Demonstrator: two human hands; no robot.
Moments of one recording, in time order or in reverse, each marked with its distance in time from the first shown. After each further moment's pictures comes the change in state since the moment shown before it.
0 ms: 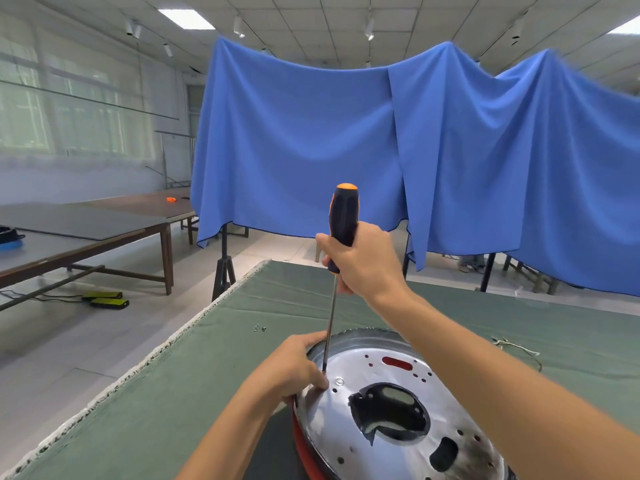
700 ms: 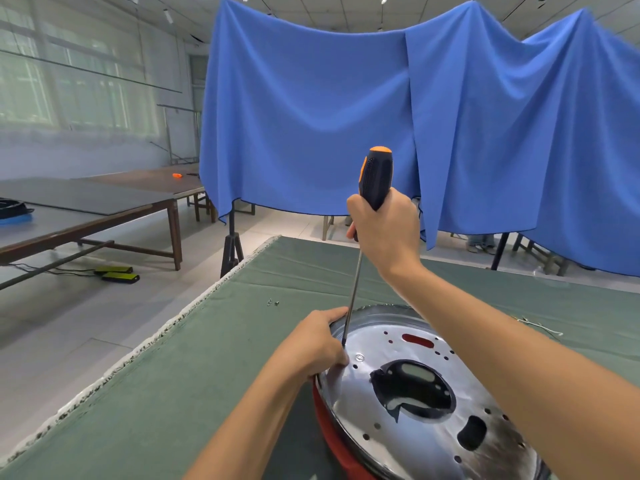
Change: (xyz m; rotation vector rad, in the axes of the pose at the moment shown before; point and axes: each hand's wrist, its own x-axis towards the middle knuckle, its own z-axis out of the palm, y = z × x) left_hand 0.010 -0.006 0.005 0.053 -0.005 0.066; right_hand 0.019 0.016 0.021 0.064 0.276 -0.023
